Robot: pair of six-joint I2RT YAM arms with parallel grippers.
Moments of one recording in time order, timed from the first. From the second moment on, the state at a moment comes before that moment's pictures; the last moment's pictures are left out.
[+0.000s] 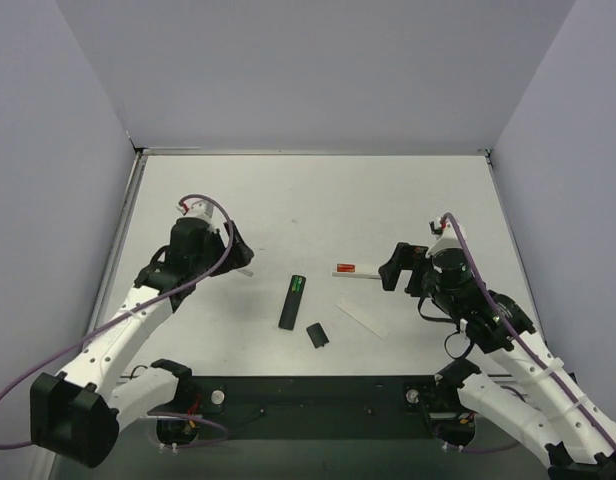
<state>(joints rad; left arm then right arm) -0.38 0.98 0.77 -0.36 0.02 -0.56 0.57 0.69 0.76 -0.61 0.22 0.49</state>
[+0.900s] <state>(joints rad) -0.25 1.71 1.26 -0.78 -0.31 -1.29 0.62 0.74 0.76 -0.67 0.16 0.58</state>
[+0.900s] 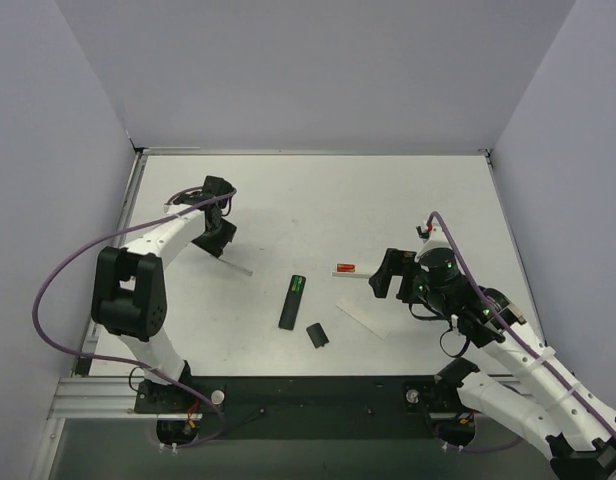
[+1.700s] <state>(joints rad) -0.25 1.86 1.23 -0.80 -0.28 -1.33 0.64 0.78 0.77 -0.67 0.16 0.58</state>
